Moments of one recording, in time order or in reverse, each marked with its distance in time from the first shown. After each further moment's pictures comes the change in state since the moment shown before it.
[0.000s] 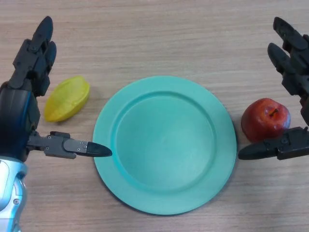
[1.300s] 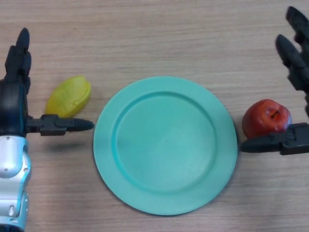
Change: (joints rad) left arm -0.288 0.051 0.001 0.772 0.048 -0.323 0.197; right arm 0.022 0.013 -0.032 -0.045 0.079 0.018 -0.081
